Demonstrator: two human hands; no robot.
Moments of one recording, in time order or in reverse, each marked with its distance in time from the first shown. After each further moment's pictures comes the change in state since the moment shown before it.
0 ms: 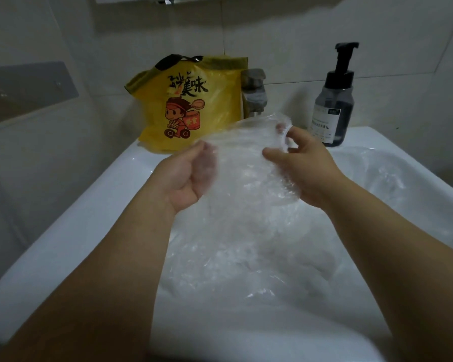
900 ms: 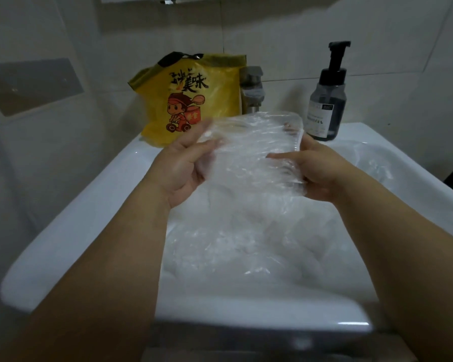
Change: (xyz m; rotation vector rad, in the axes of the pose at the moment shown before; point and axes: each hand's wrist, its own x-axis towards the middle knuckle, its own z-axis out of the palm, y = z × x) left_hand -0.029 -0.002 0.001 0.224 -0.196 0.264; right_hand -0.011 0.000 -0.019 0.240 -0.211 0.185
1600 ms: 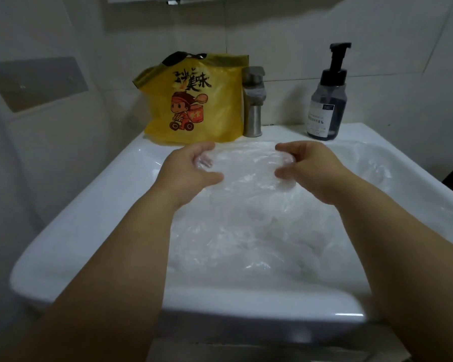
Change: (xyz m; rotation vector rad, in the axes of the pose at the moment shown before) left_hand -0.015 -0.012 -0.006 0.775 0.171 0.199; right_hand -0.009 0.004 0.002 -0.684 0.215 -0.153
